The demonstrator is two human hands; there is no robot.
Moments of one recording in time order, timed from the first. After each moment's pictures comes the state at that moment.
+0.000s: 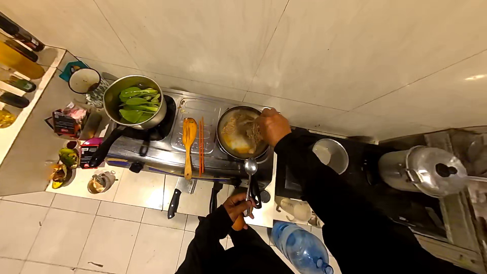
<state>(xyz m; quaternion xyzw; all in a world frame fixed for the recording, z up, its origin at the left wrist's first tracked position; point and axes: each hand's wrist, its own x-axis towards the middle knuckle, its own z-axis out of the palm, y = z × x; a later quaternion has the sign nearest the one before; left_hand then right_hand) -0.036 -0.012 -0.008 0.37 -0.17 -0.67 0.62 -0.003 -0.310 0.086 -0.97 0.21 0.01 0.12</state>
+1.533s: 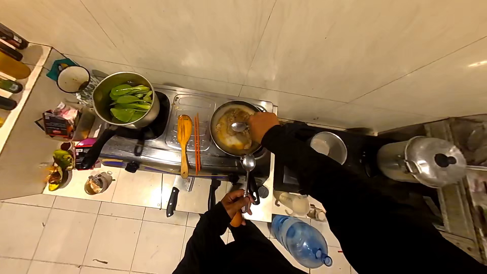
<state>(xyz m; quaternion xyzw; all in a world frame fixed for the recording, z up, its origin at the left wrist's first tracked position) -0.036 -0.015 -0.010 0.37 -0.15 -0.68 0.61 -0.019 -0.243 0.156 -0.98 0.20 -0.04 0.00</state>
